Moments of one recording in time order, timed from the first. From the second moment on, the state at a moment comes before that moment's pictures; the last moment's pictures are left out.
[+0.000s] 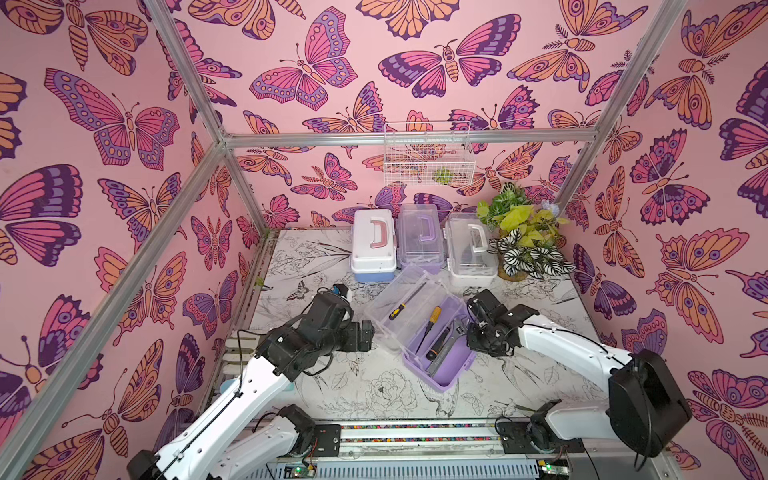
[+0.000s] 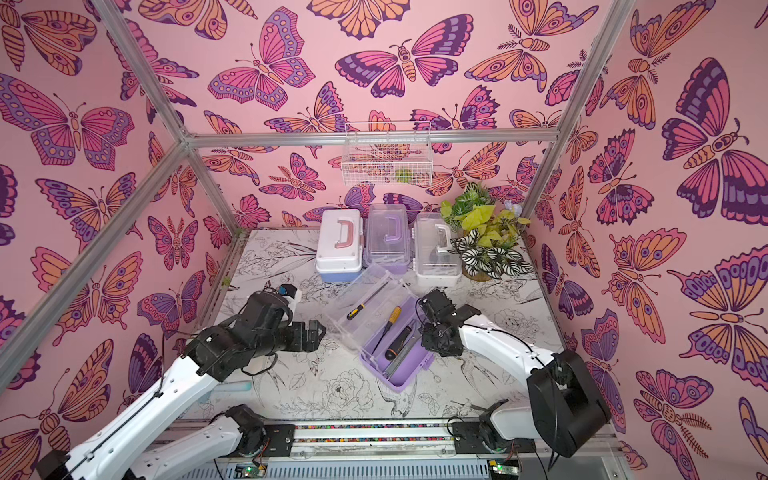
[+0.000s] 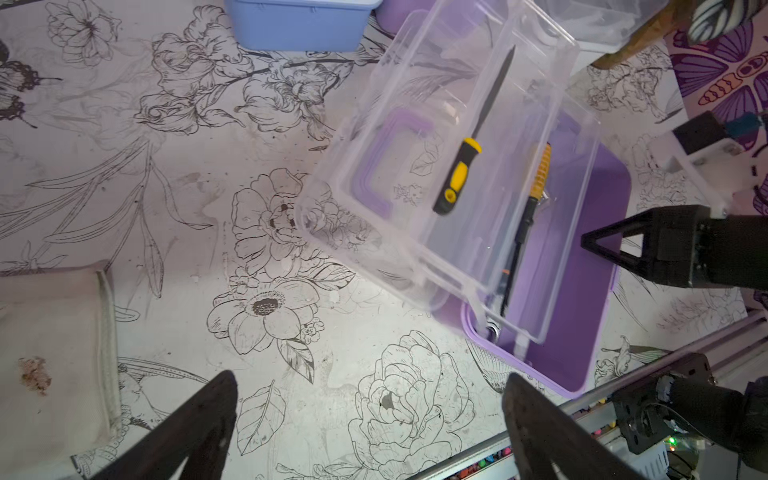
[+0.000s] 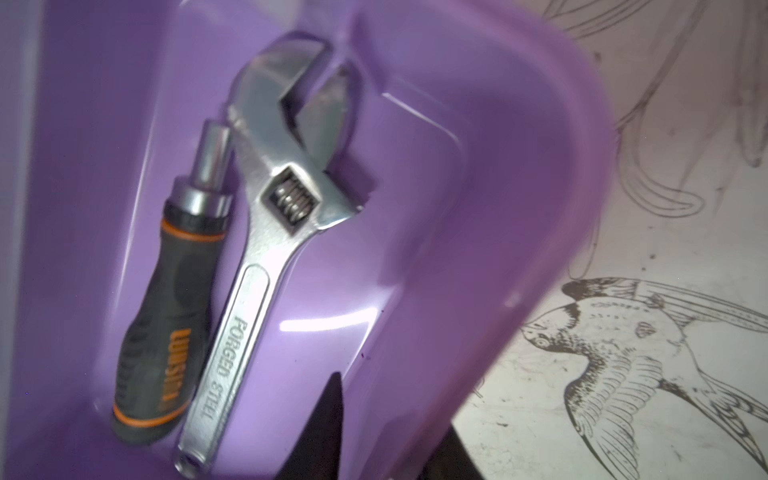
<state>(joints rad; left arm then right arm) -0.58 0.90 0.93 -0.90 -0.01 -0.49 0.55 1.36 0.80 -0.75 0.05 0.76</state>
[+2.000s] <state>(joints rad) -0.50 1.14 0.81 -0.81 0.10 -0.50 0.24 1.46 0.93 -0.65 -0.46 0.42</state>
